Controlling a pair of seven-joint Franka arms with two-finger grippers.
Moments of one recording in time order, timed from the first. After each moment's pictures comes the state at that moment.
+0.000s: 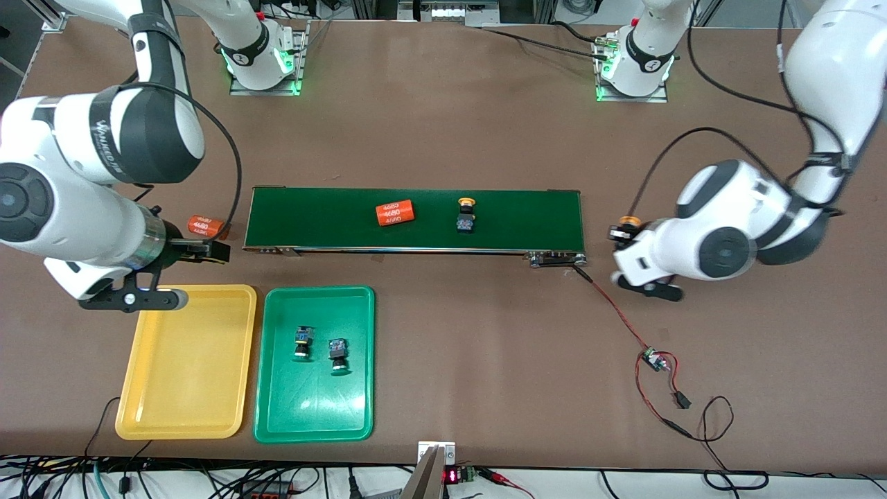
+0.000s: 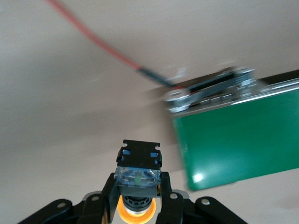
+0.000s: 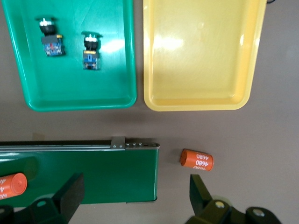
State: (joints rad) left arm 0.53 0.79 -1.05 -1.60 0.50 1.64 -0.40; right arm 0.41 0.55 -0.29 -1.13 0.06 1.49 0.14
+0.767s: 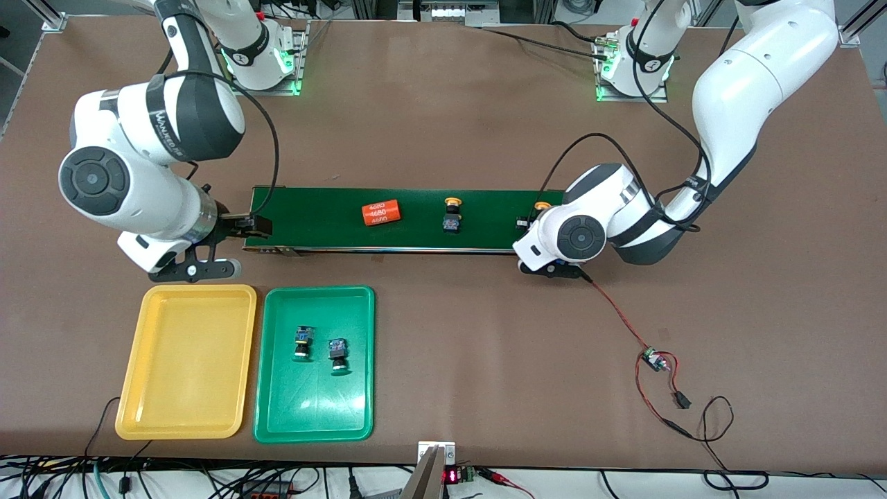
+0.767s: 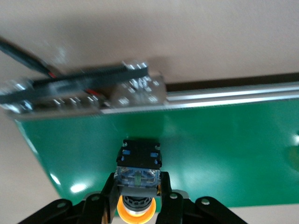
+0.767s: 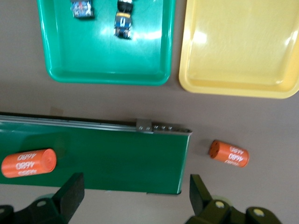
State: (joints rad) left arm 0.30 0.90 -1.00 -1.60 0.44 1.73 -0.75; right arm 0.42 0.36 -0.18 -1.51 0.06 1.68 0.17
